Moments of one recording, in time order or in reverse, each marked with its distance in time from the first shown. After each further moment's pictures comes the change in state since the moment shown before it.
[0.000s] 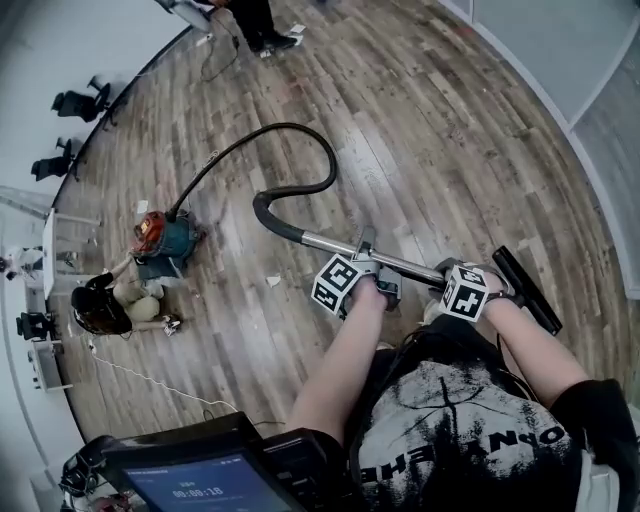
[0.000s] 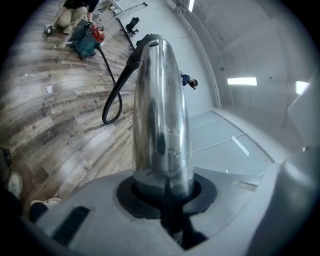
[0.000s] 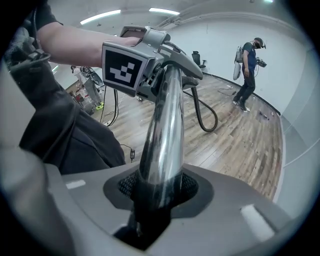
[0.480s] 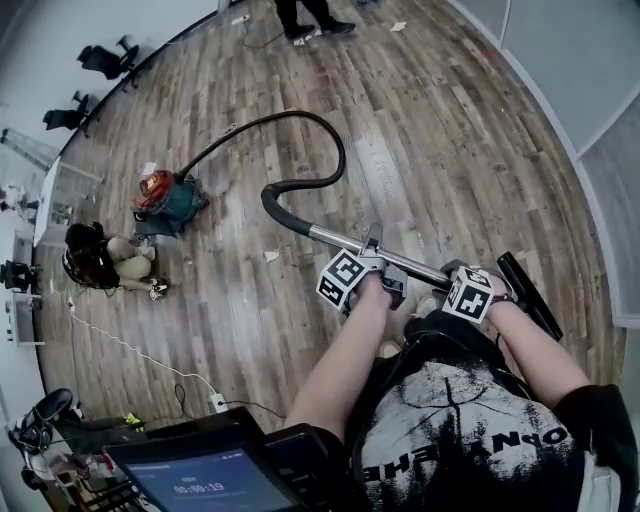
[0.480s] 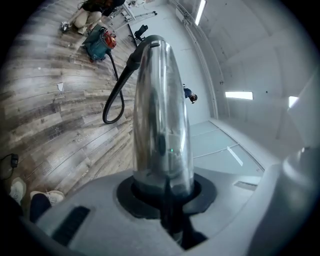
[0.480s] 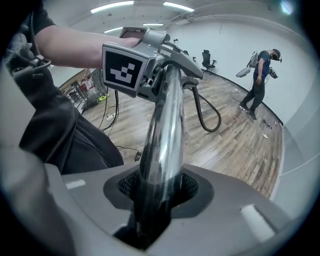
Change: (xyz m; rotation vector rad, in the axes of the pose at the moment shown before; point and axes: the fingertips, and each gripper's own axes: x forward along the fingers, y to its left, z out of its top) left arm -0.099 0.015 -0.001 -0.069 -0.078 -0.049; right arm -0.012 0.084 0.010 -0.087 0.057 -0.003
